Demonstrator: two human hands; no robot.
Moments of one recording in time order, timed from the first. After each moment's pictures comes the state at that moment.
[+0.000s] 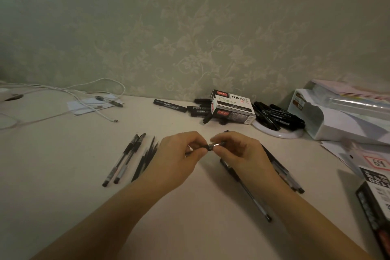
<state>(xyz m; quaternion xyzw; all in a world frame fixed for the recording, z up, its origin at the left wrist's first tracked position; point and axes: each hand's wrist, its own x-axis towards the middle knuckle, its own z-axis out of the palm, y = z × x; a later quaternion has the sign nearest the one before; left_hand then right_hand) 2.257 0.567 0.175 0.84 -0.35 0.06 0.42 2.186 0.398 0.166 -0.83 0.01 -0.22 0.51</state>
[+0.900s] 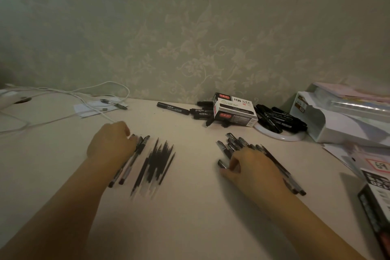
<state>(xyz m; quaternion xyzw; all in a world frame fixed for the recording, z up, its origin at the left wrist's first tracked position) 2.335 0.651 0.177 0.97 -0.06 0.12 0.22 2.174 0.403 0.173 -0.98 0.15 -0.13 0.09</state>
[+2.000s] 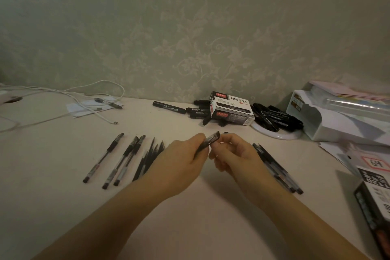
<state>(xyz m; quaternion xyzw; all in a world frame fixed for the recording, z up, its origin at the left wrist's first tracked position) 2.250 0.567 0.182 0.84 -0.41 0.03 0.35 2.184 0.412 0.167 -0.73 0.04 -0.14 0.66</state>
